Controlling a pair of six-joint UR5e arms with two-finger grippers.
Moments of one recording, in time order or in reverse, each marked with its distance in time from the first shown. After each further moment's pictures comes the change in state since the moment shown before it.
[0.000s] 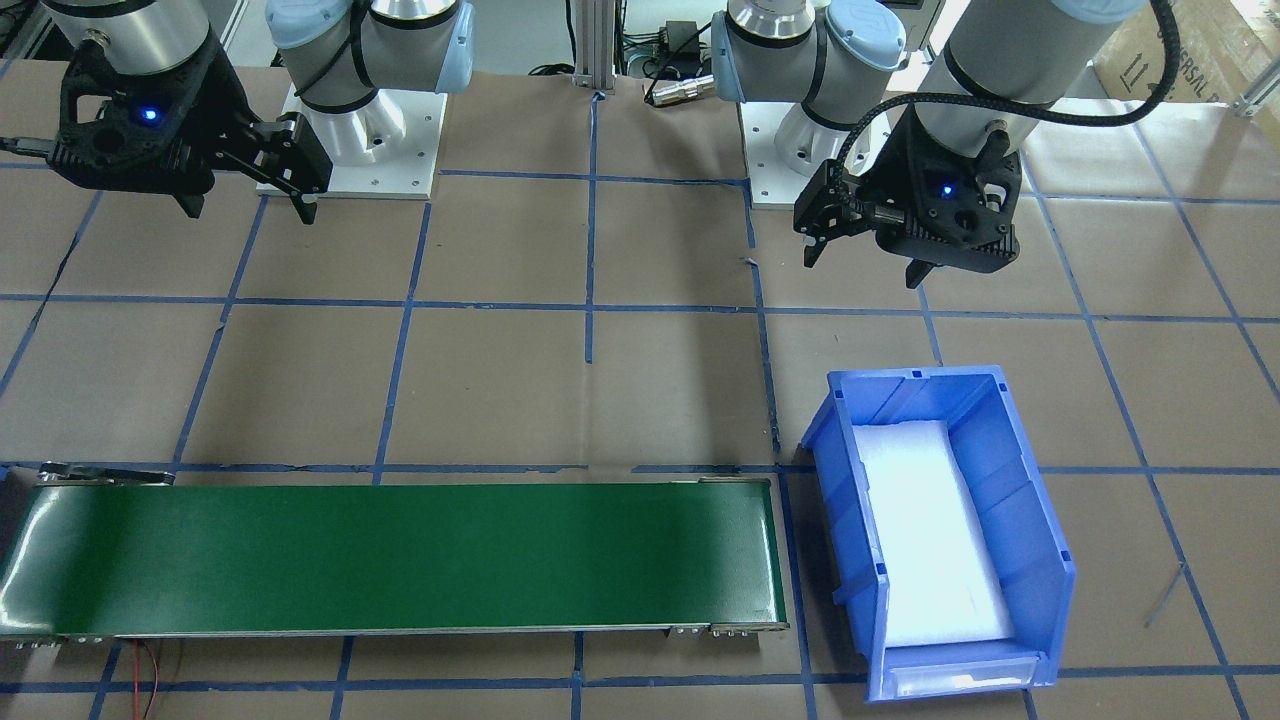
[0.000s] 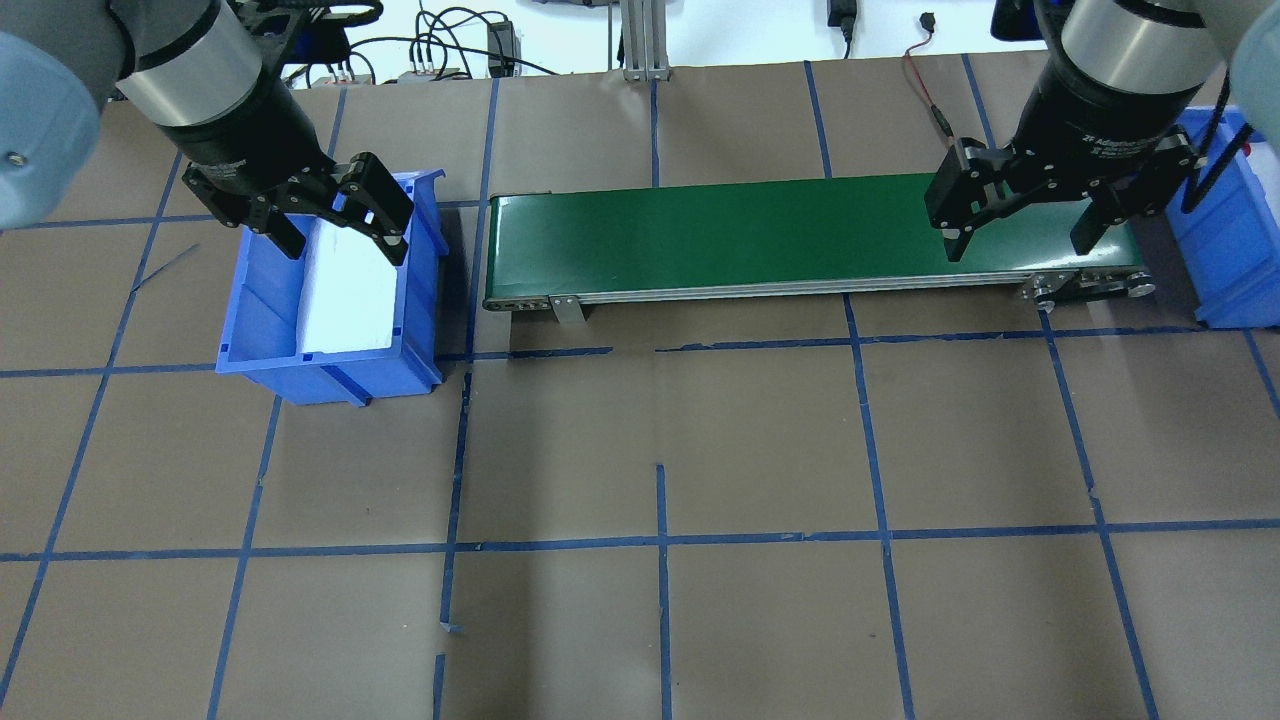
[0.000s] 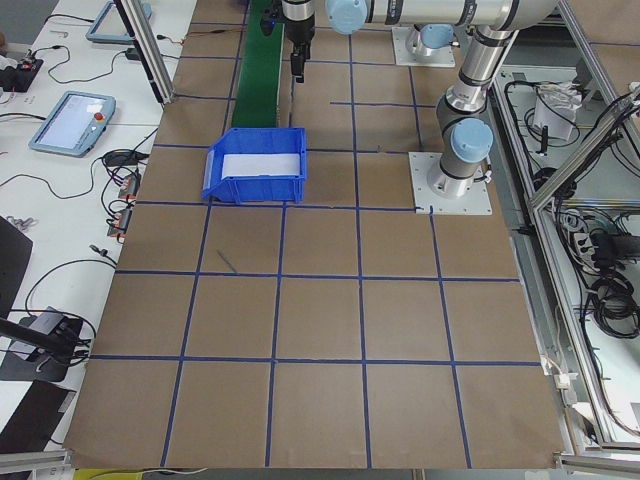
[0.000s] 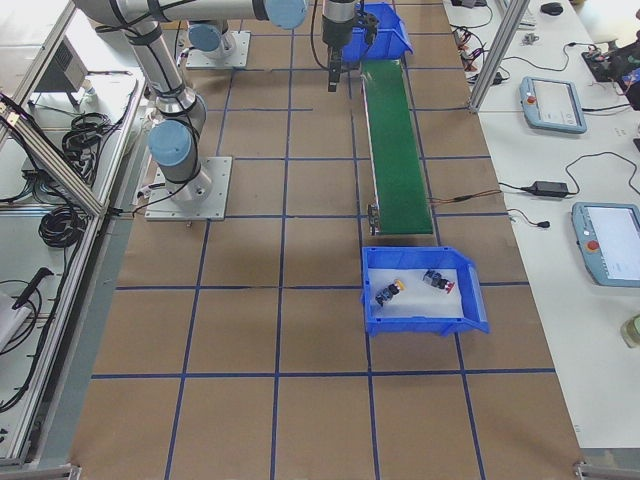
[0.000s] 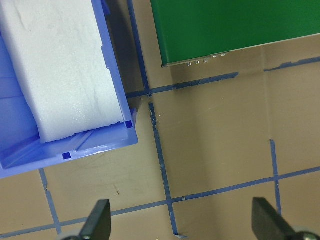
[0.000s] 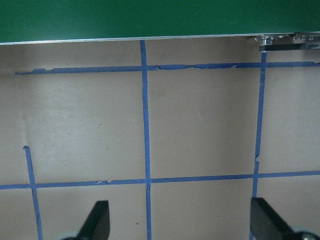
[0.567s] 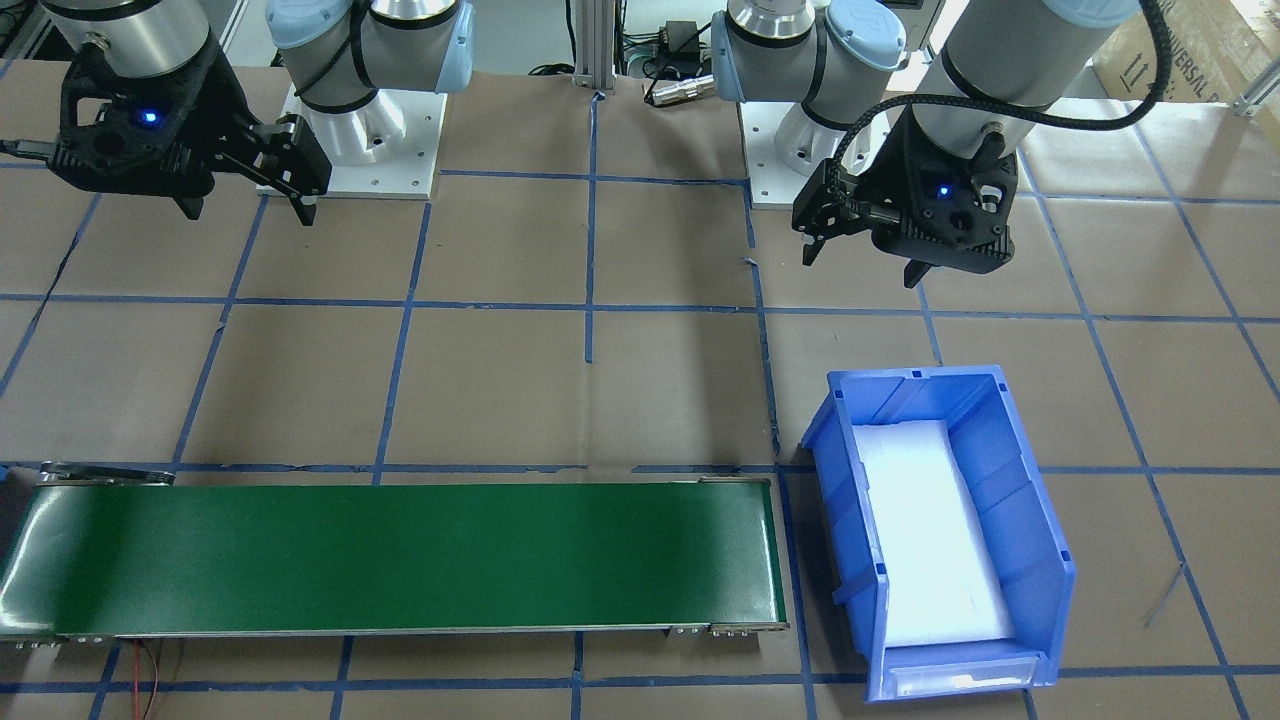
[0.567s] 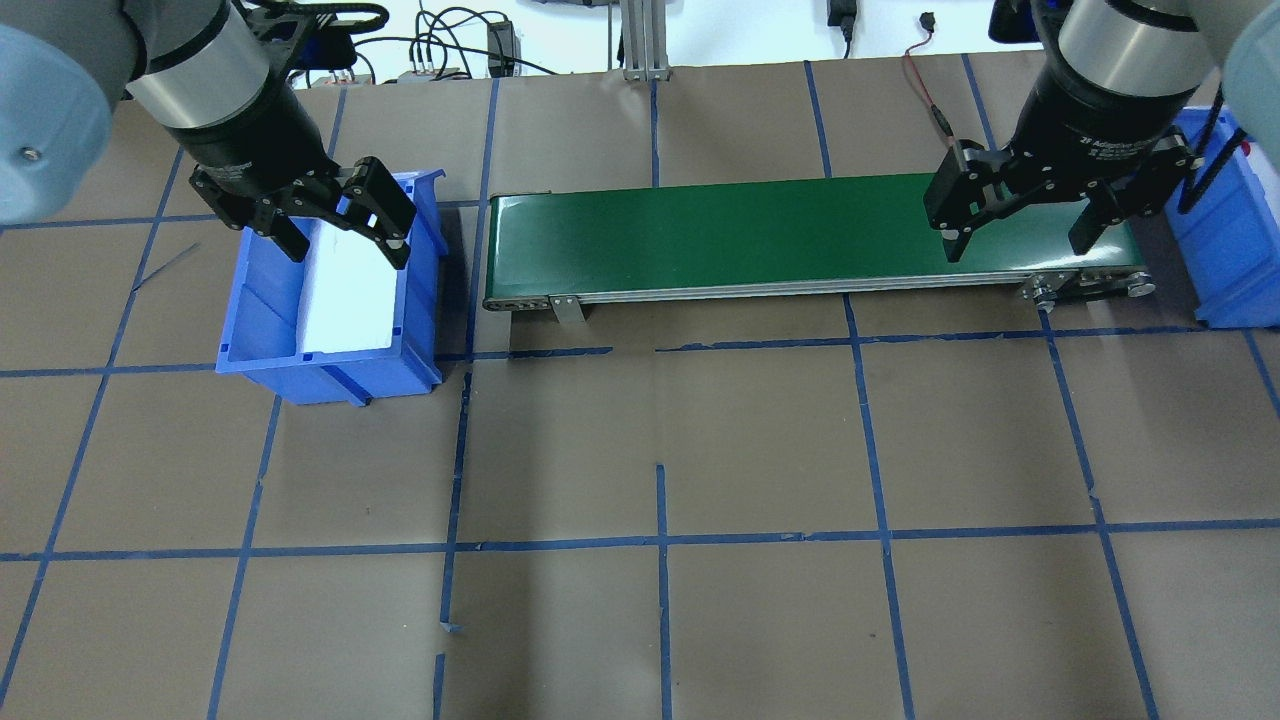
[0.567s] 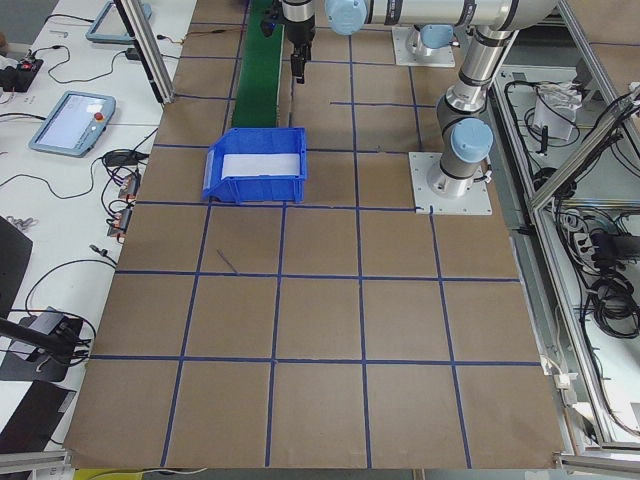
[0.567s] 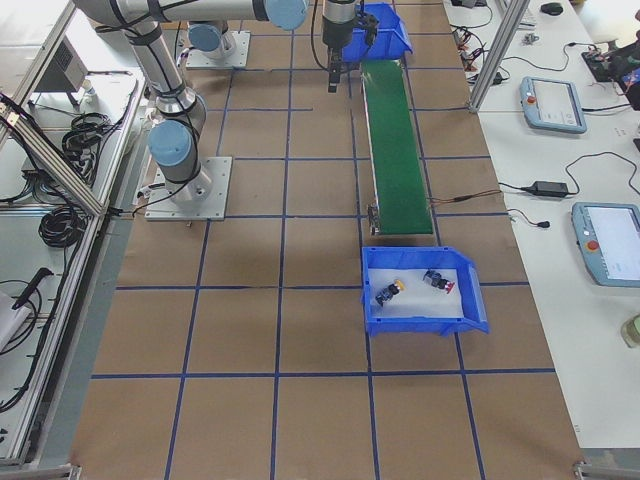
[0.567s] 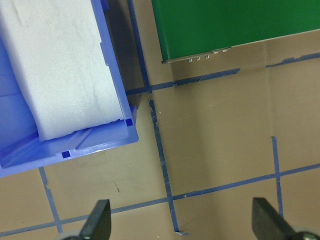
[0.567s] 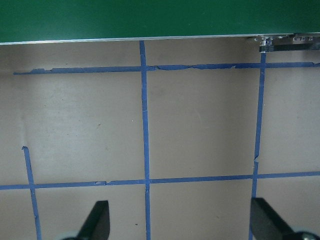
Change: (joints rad) left arm -0.001 0.003 -0.004 -0.002 0.000 0.015; right arm -0.001 0.001 0.002 -0.003 -0.002 -0.002
